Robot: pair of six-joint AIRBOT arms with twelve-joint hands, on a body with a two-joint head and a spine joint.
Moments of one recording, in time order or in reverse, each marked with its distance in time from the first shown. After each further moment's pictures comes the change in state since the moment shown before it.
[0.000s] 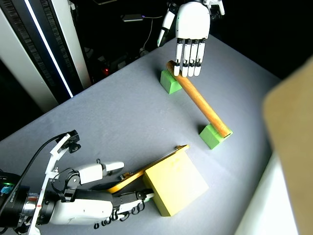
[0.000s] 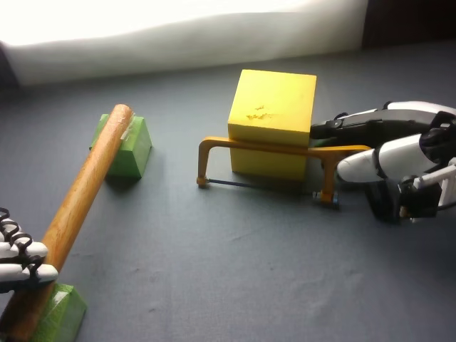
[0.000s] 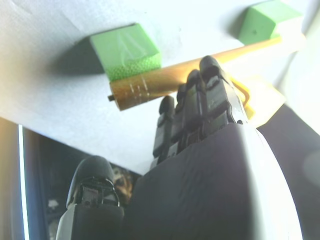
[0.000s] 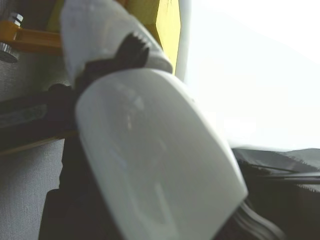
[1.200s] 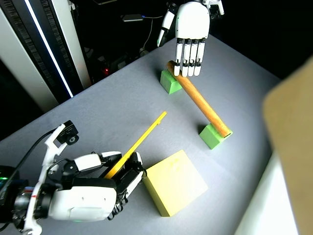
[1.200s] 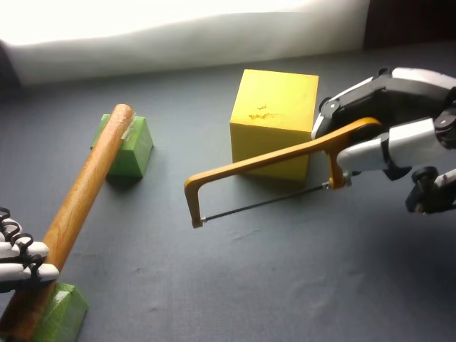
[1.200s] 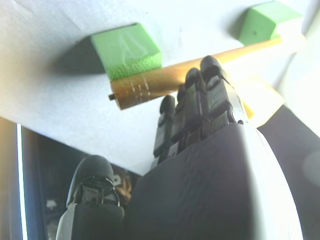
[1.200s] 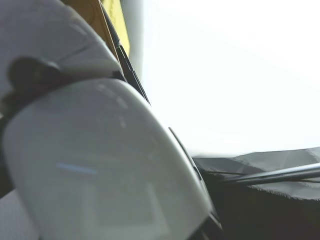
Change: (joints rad) left arm -0.001 0.000 -0.005 -0.004 0.006 0.000; right arm 0.005 0.045 -0.030 0.166 0.249 -0.261
